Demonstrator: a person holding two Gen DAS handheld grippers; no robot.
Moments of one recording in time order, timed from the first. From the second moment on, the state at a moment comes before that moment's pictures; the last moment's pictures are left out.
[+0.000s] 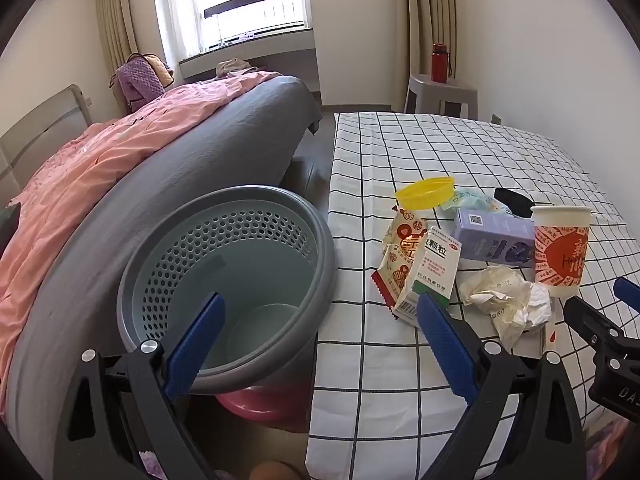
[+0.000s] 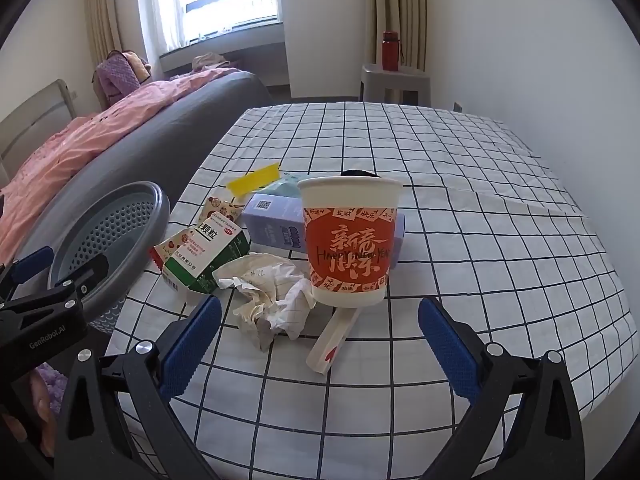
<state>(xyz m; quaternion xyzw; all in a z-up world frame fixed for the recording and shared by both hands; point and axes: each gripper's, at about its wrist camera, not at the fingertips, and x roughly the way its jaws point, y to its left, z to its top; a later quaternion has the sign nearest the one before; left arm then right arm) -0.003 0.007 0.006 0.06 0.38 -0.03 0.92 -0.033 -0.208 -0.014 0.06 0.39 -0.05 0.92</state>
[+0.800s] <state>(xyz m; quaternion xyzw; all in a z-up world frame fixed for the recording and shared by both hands) -0.004 0.003 0.004 0.06 0.38 -0.03 0.92 -0.034 -0.207 -0.010 0.06 0.39 -0.05 0.92</state>
